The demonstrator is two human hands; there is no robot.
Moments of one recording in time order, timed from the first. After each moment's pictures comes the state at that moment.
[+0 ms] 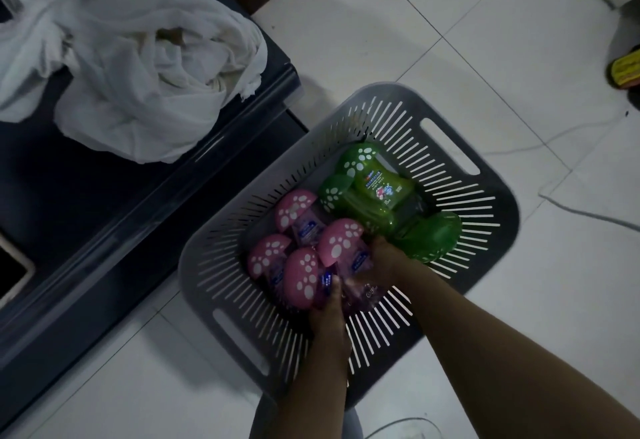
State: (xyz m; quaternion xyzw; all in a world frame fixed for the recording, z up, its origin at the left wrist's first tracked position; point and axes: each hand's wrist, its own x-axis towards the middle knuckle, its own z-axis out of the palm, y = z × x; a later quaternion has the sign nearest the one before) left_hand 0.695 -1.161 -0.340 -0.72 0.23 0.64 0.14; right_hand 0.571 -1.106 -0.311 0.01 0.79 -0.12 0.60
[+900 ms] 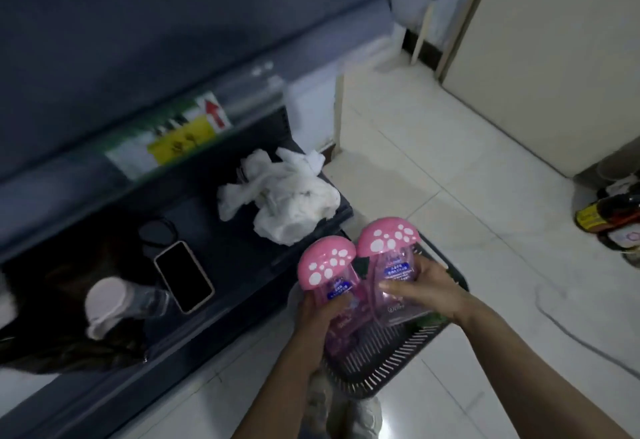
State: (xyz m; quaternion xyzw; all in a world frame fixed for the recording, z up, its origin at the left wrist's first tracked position) left_hand 0.702 -1.280 -0.069 -0.43 0.44 0.78 0.04; right_hand 0.575 -1.131 -0.006 -0.06 0.76 -0.48 0.44
